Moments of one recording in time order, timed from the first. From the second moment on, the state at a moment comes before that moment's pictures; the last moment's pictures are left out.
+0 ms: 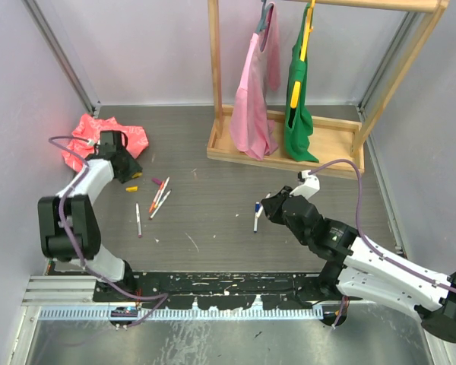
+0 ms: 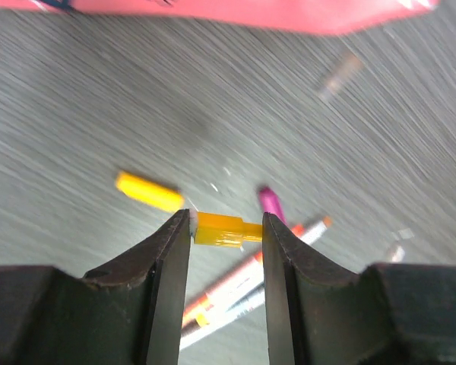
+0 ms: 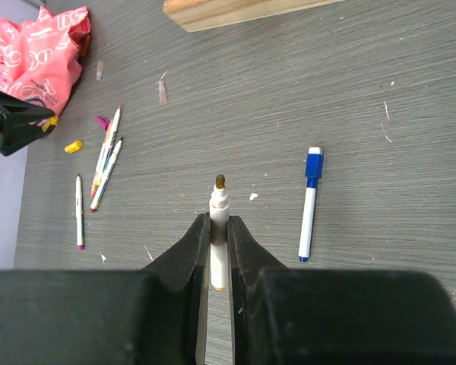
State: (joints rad) left arm 0.09 1.64 1.09 -0.44 -0.09 -0.64; right arm 0.94 0.75 0.61 -0.35 0.53 0.95
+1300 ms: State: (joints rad) left arm -0.99 1.60 0.94 -0.41 -0.26 -0.72; right arm 0.94 0.72 0.59 -0.41 0.53 0.95
